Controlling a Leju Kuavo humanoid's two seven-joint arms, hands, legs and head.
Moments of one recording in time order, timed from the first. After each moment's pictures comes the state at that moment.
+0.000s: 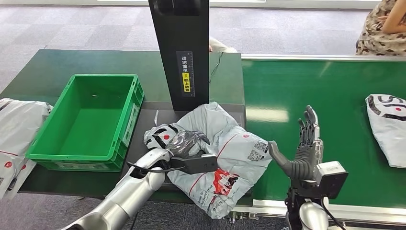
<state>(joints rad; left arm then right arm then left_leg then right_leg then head) -0.51 -0.11 -0.54 -0.90 -0.99 0.03 -0.19 -0.05 0.15 0.06 -1.60 0.10 -0.03 -0.52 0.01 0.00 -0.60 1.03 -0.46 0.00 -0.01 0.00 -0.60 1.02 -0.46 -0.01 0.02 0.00</state>
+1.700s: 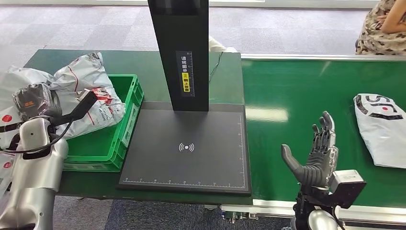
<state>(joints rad) -0.52 0.24 0.13 -1.12 -1.57 0.35 0.24 0.00 0.15 0.01 -1.66 0.08 -0.05 -0.51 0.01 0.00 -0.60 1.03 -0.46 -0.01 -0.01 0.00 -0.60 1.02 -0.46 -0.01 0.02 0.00</state>
